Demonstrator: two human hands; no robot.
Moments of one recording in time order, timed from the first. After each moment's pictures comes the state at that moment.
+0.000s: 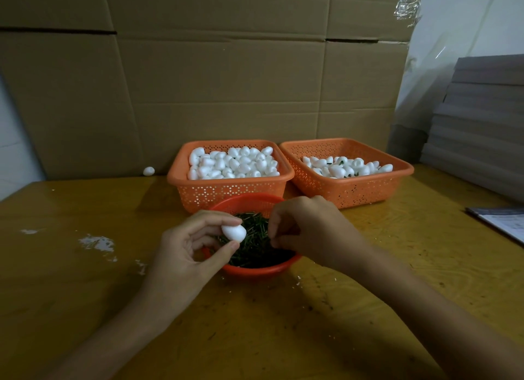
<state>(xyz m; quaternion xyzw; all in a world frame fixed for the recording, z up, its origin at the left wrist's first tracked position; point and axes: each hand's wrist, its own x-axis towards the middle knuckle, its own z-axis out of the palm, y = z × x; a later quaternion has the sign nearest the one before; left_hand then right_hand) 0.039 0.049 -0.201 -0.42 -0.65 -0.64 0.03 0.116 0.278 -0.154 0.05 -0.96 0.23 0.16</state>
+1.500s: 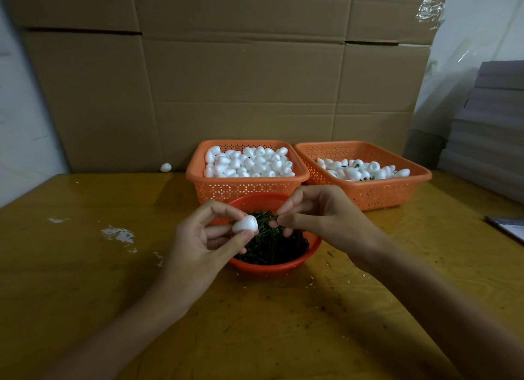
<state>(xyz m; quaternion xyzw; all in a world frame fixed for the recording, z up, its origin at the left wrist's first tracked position) 0.040 0.049 -0.197 -0.35 -0.62 -0.70 0.00 0.114 0.276 -0.147 0.09 -0.81 0.57 0.12</state>
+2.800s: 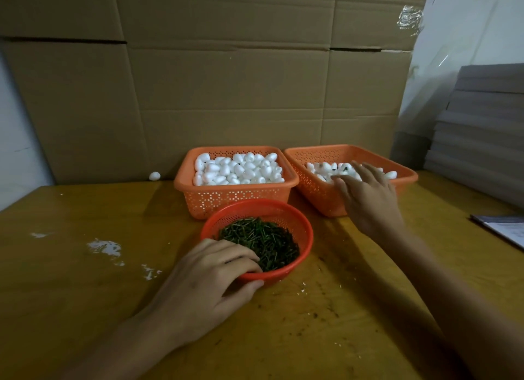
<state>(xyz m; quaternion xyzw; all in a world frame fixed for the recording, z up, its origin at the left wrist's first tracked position) 0.046 0.043 -0.199 -0.55 -0.79 -0.21 0.17 0.097 0.371 -0.164 -0.21 -0.93 0.05 0.30</state>
